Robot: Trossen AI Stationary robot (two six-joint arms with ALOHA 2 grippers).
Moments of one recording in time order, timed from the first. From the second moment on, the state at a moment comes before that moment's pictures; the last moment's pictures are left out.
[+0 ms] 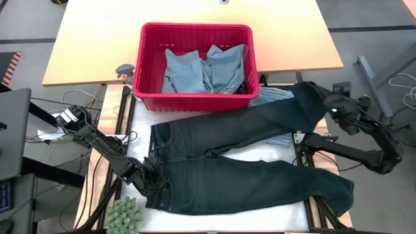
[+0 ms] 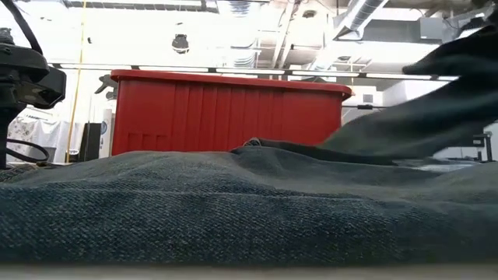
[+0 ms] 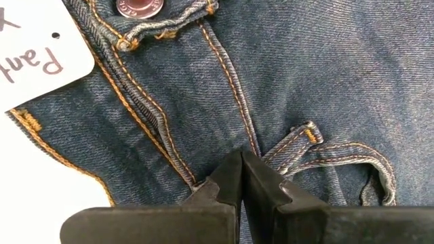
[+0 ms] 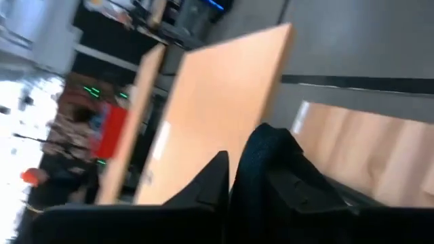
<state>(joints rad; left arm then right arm) -0.72 1.39 0.59 -0.51 -0.28 -1.82 -0.57 0.45 1.04 -1.51 1.13 1.96</state>
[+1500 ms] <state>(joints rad) -0.73 1.39 0.59 -0.50 -0.29 -1.87 -0.69 0.36 1.03 -1.16 1.38 1.90</state>
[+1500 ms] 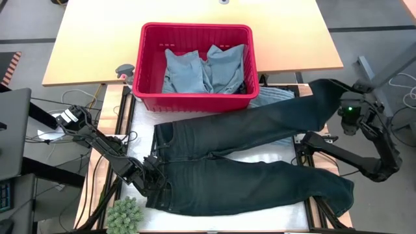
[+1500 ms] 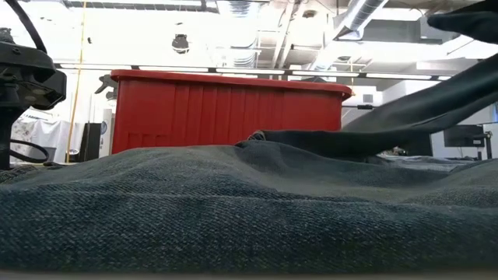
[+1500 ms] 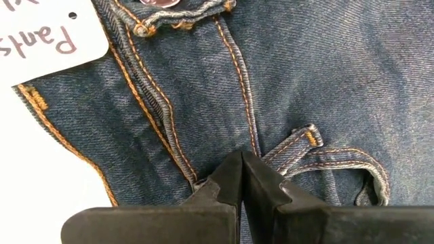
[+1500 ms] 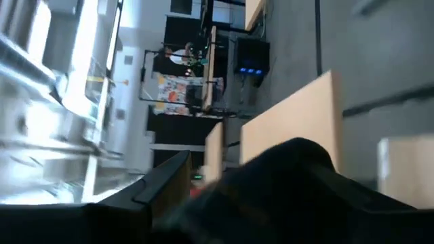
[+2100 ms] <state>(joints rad) -0.73 1.39 0.59 -0.50 -0.32 -1.89 -0.75 0.46 0.94 -1.43 1.05 1.66</state>
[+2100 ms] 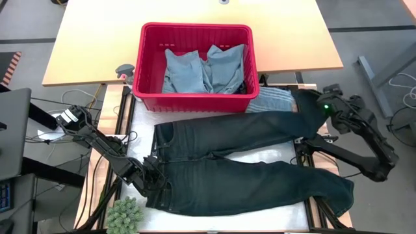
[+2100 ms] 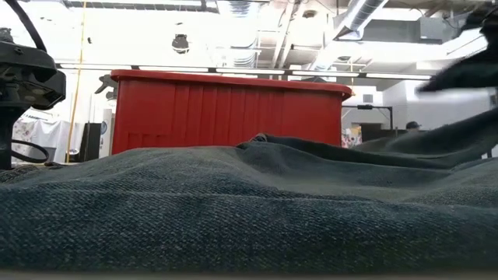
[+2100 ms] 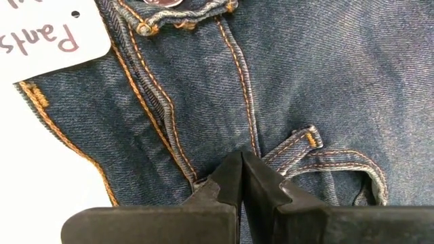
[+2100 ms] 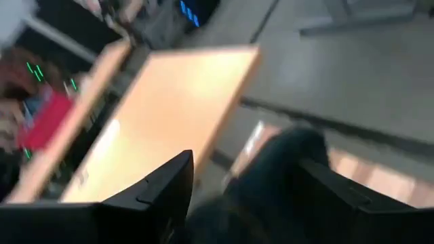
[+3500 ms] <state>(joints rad) -0.73 1.39 0.59 -0.44 -0.32 -1.84 -0.90 1.10 0.97 -1.48 0.65 0.36</state>
